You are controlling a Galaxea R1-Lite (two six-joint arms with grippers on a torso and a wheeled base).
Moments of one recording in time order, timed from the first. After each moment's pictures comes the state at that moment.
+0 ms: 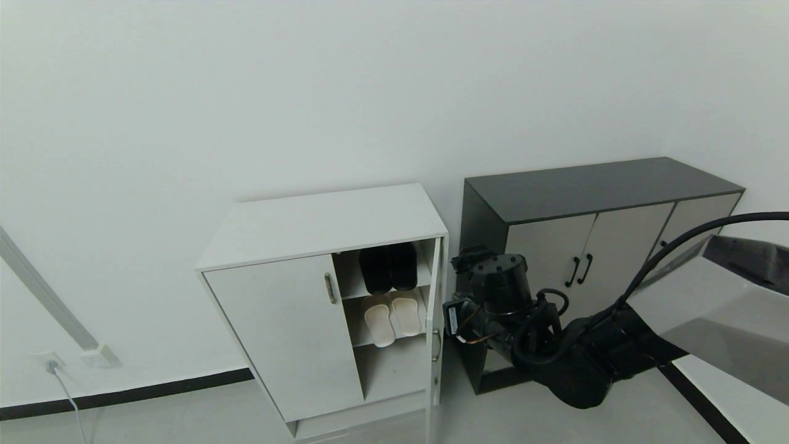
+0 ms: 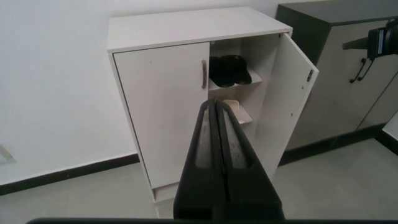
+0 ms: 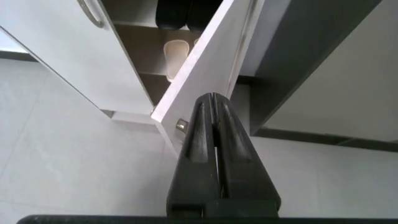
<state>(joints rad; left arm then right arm) 0.00 0.00 0.00 0.01 -0.03 0.00 0.74 2.16 -1.07 -0.71 -0.36 0.15</state>
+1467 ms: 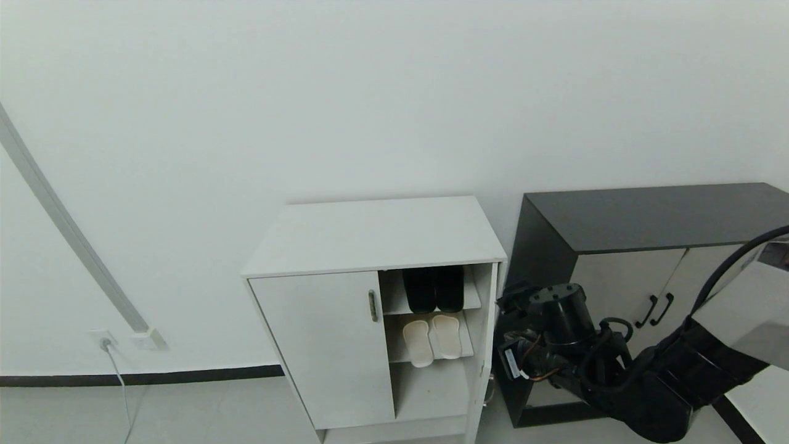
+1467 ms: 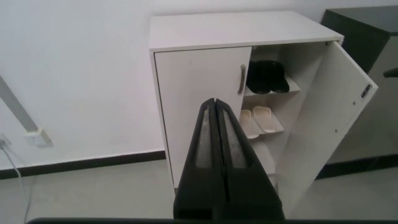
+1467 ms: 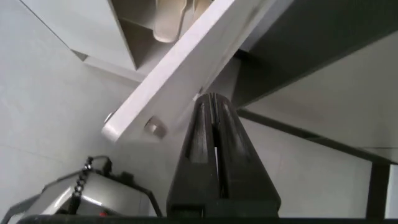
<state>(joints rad) 0.00 0.00 0.00 0.01 -0.03 0.00 0.63 2.05 -0.74 -0.73 -0.31 0.01</state>
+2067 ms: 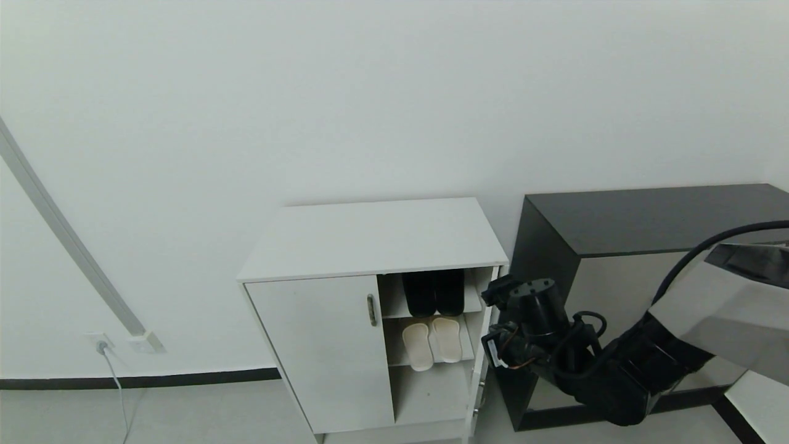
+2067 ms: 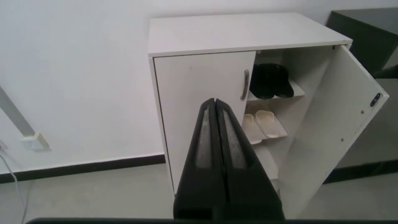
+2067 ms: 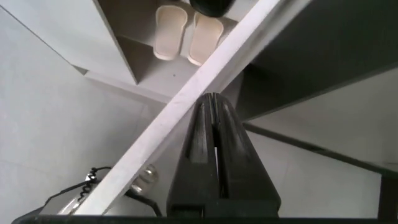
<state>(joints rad) 0.00 0.00 0.00 0.01 -0.03 0.00 0.64 2.14 -0.86 -0.73 -0.30 0.03</state>
